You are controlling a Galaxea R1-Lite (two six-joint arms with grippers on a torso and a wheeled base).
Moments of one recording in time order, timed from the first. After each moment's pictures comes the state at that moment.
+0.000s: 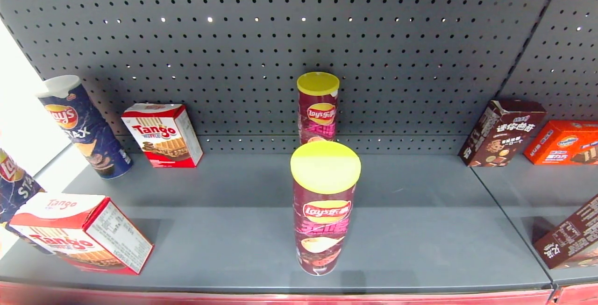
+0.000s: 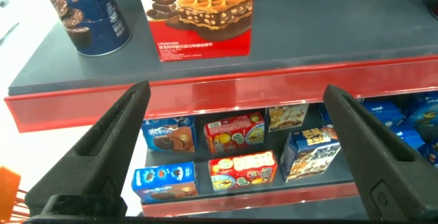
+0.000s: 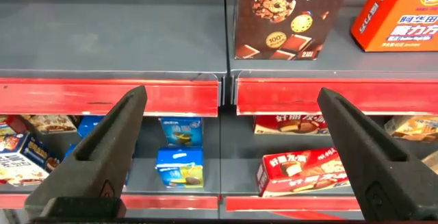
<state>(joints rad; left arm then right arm) 0.00 0.00 0.00 0.00 -0.09 0.04 0.00 0.00 0.00 0.01 0.00 -0.01</state>
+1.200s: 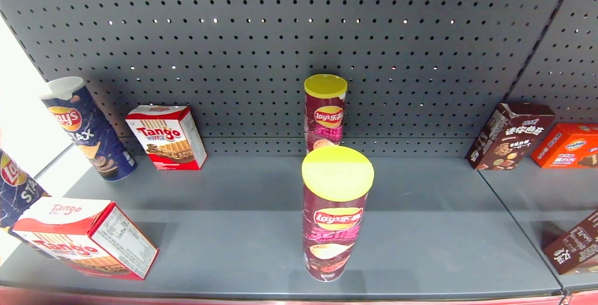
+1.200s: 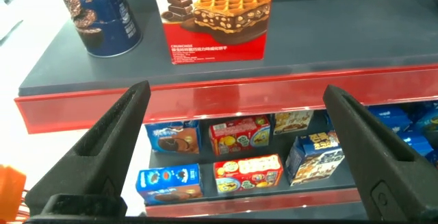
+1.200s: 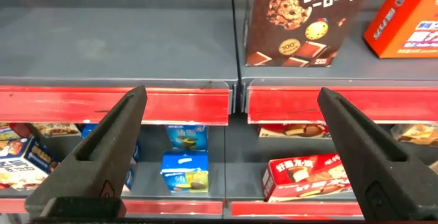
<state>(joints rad) 0.00 0.00 0.00 0.00 -0.09 0.03 0.00 0.00 0.00 0.00 0.00 0.00</state>
